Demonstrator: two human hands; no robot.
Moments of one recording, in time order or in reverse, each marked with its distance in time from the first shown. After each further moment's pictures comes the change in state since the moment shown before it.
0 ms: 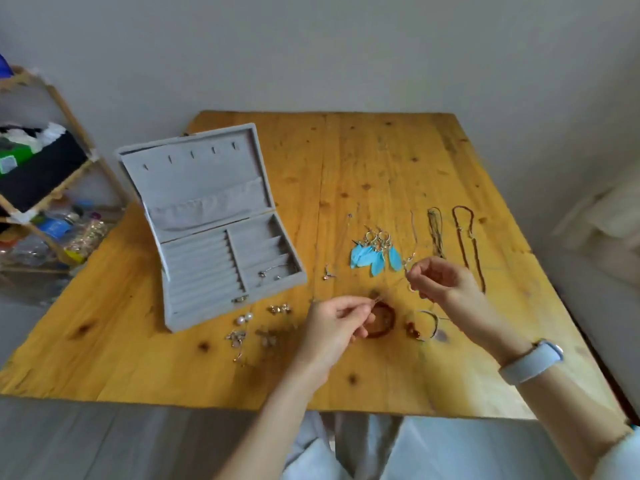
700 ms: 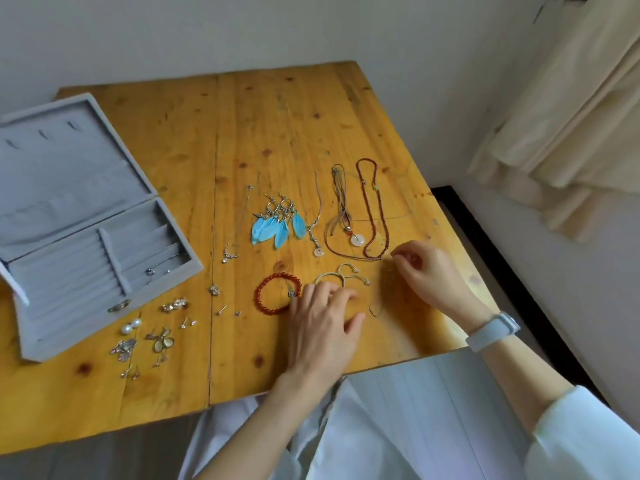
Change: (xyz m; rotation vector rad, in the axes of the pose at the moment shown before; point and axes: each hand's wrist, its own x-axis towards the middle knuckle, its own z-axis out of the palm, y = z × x) left_hand -0.002 -0.053 0.105 1.048 0.090 0.663; right_hand -0.039 0.082 -0.094 -0.668 0.257 0.047
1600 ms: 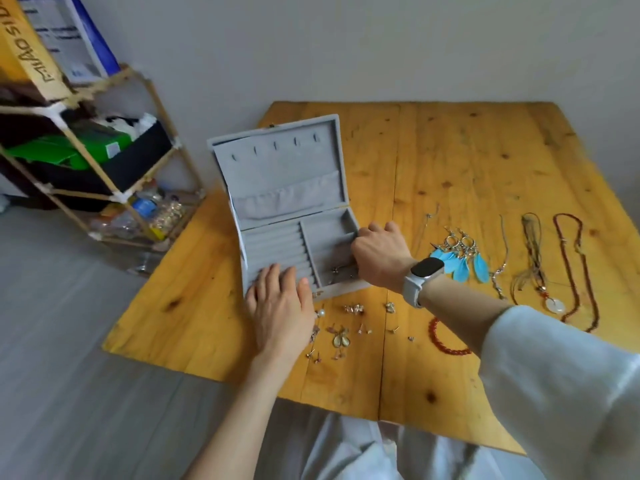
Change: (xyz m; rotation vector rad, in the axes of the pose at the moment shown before) left_hand -0.030 -0.197 -0.134 0.310 0.185 -0.676; right_hand 0.078 -0.265 0.147 -0.738 -0.248 -0.727
